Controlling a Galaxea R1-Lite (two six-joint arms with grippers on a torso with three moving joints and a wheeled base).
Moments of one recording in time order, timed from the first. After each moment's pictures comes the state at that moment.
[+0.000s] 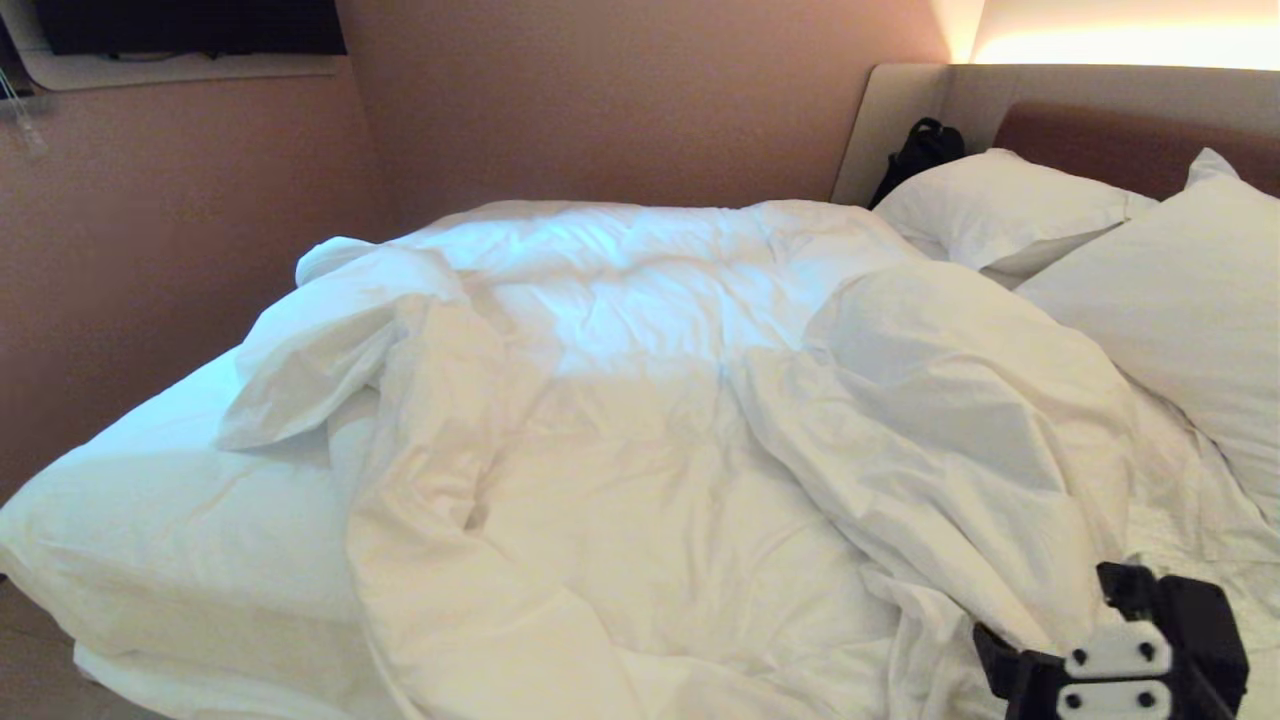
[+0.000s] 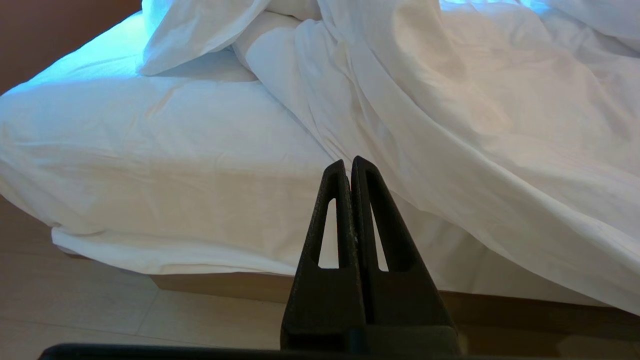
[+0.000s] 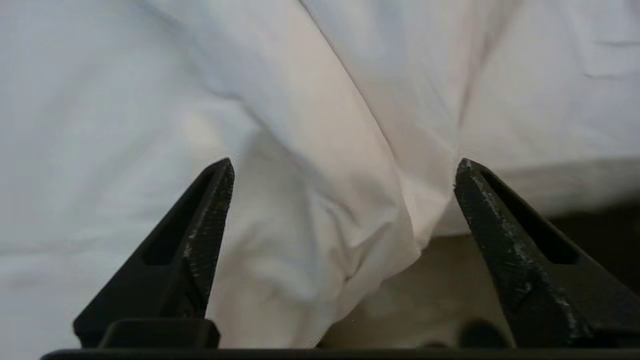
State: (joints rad) left arm 0.01 0.00 0.00 0.02 -0.01 0.02; right arm 0.83 1.43 -0.31 -0.27 -0.90 0.81
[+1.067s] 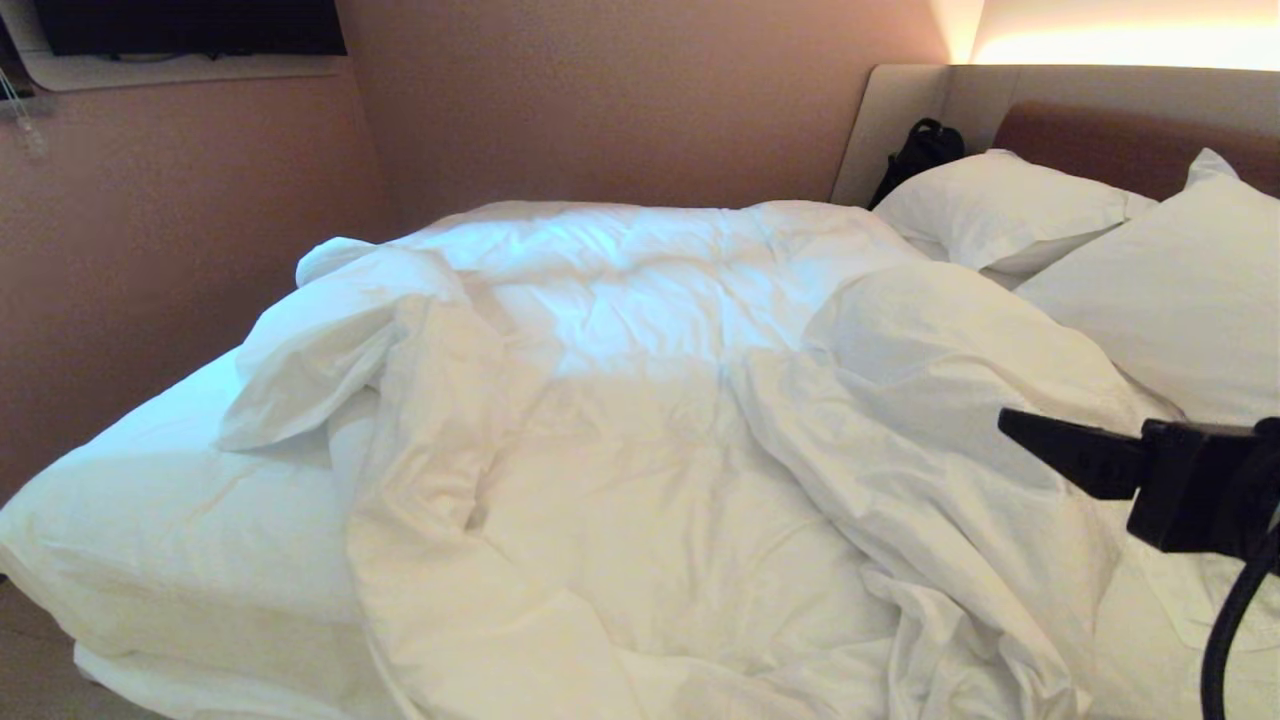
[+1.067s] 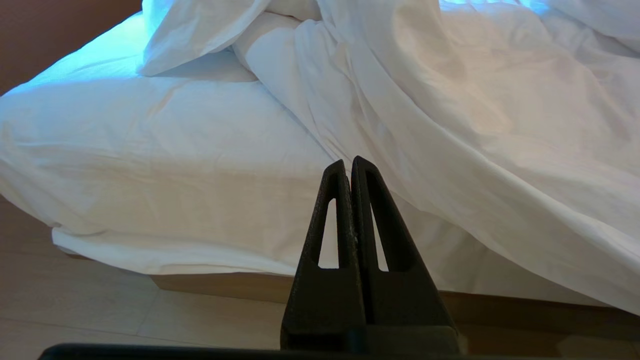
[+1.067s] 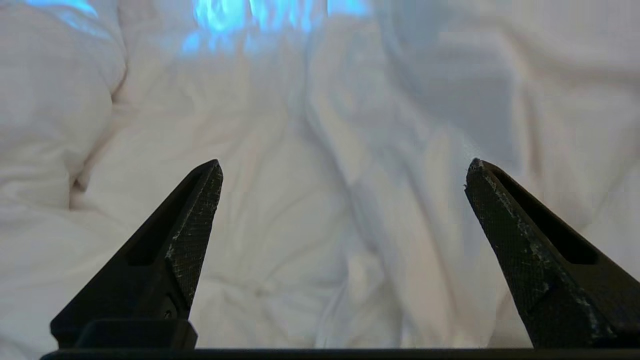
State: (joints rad) left arm 0.01 0.00 0.00 0.02 -0.01 0.02; right arm 0.78 1.14 -0.80 -0.05 -0.64 0.32
